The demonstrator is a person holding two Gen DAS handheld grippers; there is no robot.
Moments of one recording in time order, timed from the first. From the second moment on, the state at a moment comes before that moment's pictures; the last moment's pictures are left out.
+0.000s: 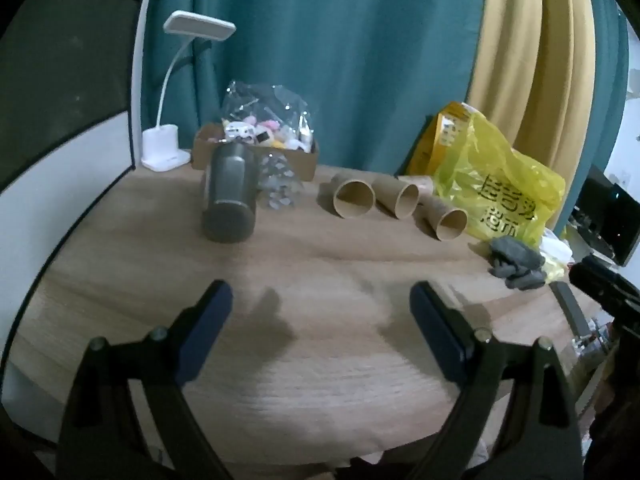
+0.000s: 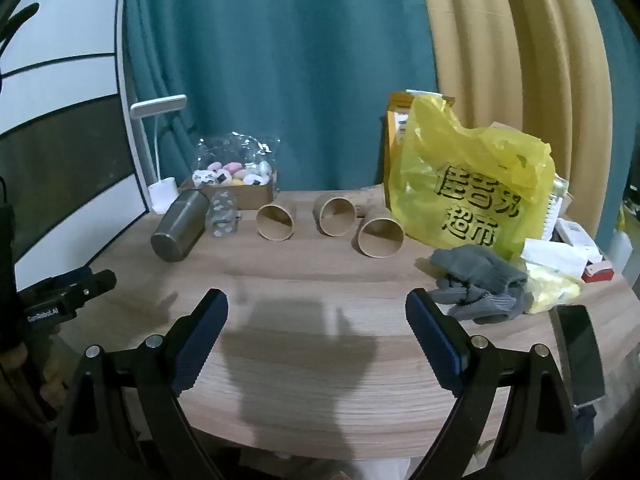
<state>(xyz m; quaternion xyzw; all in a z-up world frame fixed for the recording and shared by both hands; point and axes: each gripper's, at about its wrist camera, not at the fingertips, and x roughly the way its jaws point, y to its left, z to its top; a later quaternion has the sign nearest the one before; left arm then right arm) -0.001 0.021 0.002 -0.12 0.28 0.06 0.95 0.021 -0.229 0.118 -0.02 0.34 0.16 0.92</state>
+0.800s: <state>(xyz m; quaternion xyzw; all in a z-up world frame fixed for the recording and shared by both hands) 0.006 0.016 0.005 -0.09 0.27 0.03 0.96 0.040 -0.234 0.104 -0.02 0.36 0.15 0.92</state>
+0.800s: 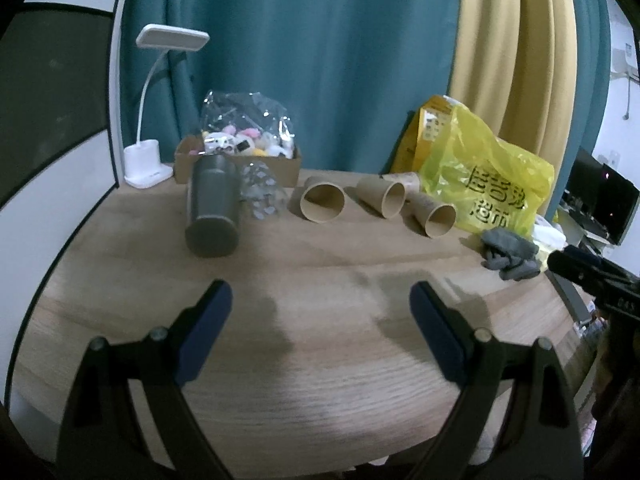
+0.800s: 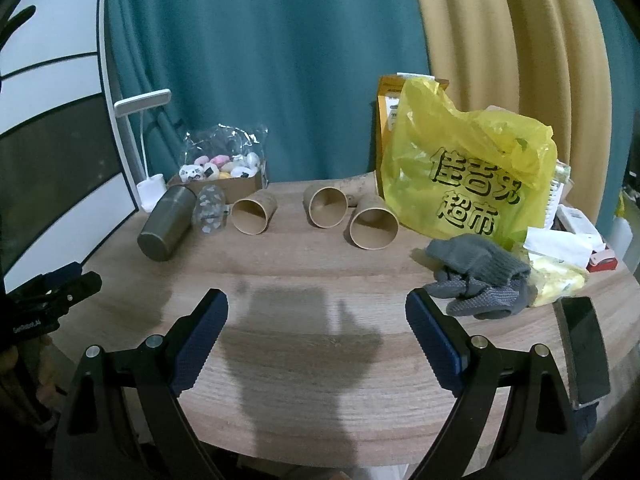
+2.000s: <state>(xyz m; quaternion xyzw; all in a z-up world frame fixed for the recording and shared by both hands) 0.013 0.018 0.011 -0.09 0.27 0.02 0.96 0.051 -0.231 0.101 -0.01 0.37 0.16 0.91</state>
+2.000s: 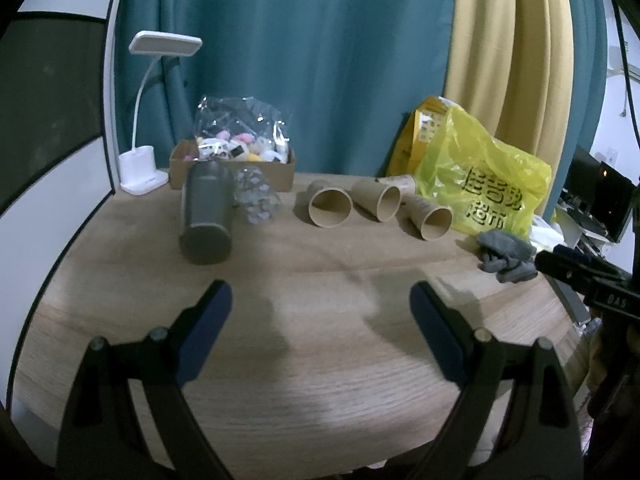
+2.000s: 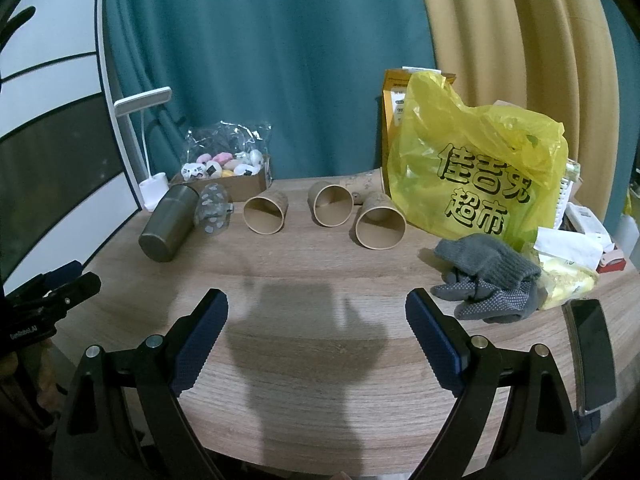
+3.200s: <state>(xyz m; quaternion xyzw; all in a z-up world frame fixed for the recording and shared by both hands) 0.020 0.016 0.014 -0.09 0.27 0.03 0.96 0.063 -0.230 0.100 -0.01 0.37 0.17 0.91</state>
